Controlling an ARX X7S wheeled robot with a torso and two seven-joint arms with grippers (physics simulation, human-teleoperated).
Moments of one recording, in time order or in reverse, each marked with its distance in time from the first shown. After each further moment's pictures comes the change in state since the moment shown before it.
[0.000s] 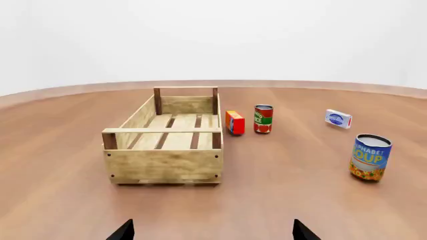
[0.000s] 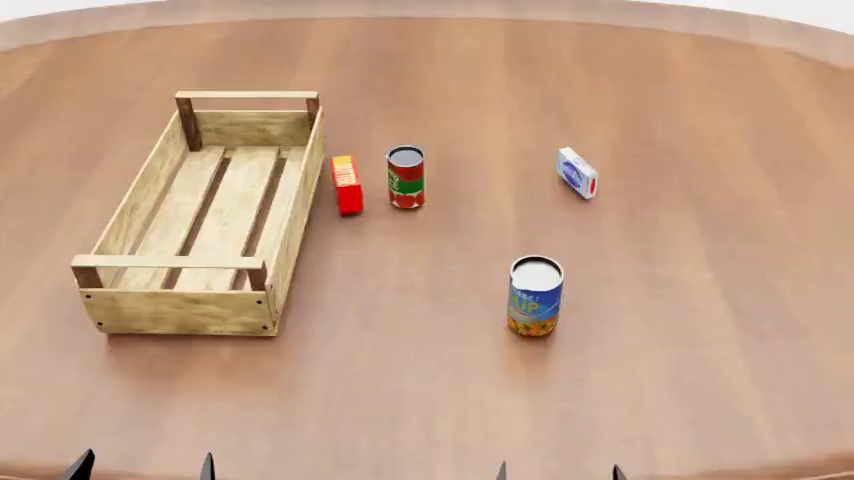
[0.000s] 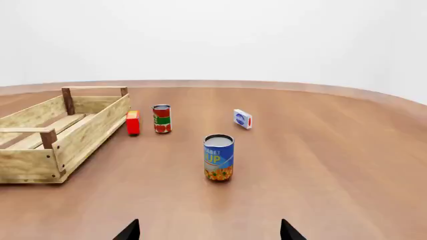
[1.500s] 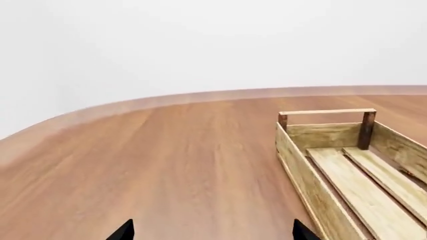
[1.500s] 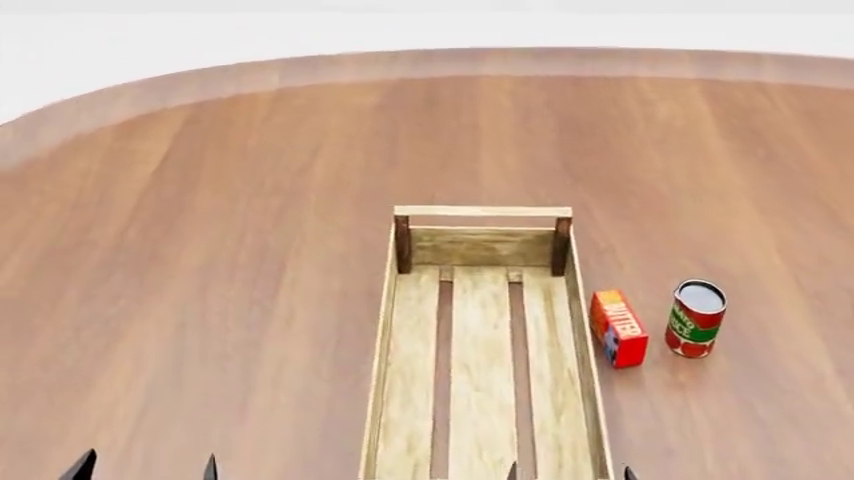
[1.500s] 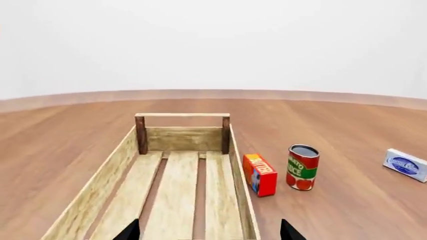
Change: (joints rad) left arm -0.009 -0.112 0.139 -0.016 -0.079 0.021 -0.137; right arm 0.001 0.114 -0.118 -0.008 0.097 -0.002 0.141
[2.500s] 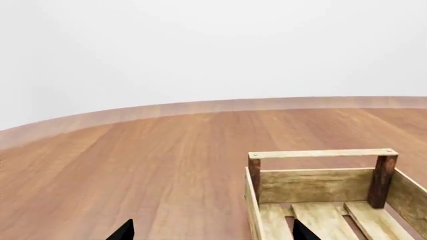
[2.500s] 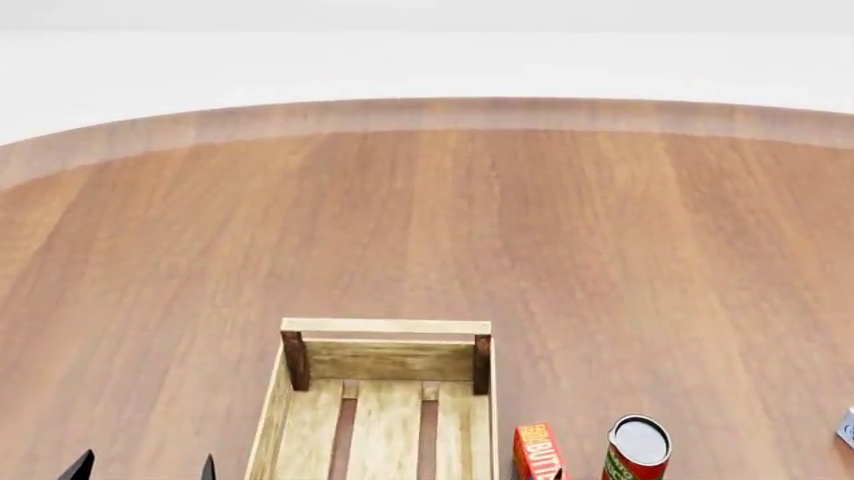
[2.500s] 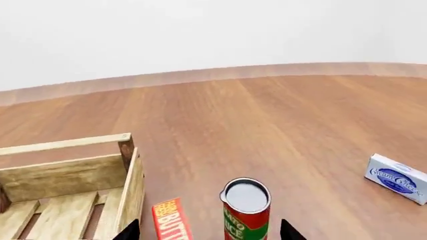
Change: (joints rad) left arm -0.006 -0.034 0.039 -0.003 -0.040 0.004 -0.043; right arm 0.013 0.021 0.033 -0.078 0.117 0.202 0.121
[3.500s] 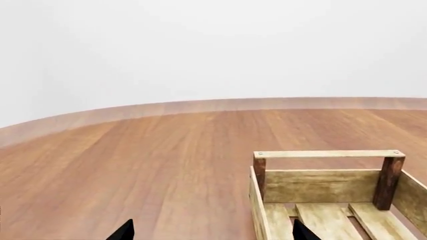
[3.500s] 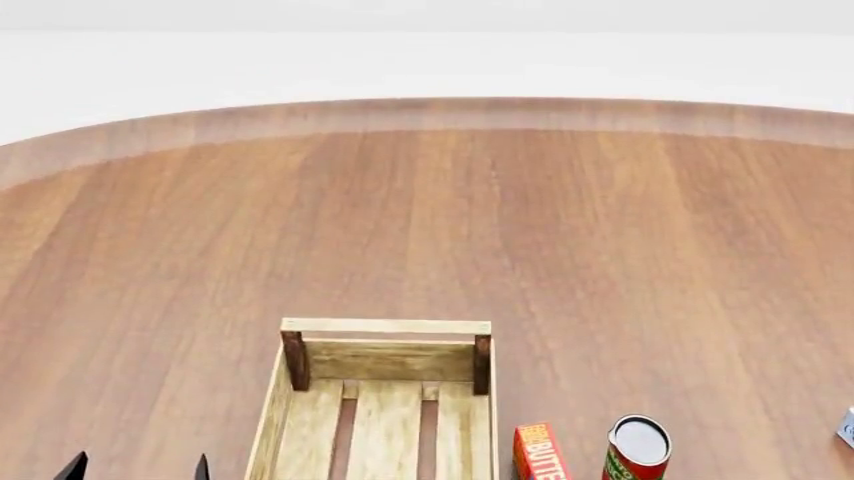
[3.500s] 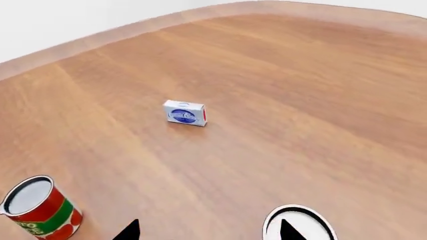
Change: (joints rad) left arm -0.002 -0.025 0.020 -0.002 -0.035 0.006 -0.034; right arm -0.232 -0.021 0.436 -0.446 0.292 0.389 0.366
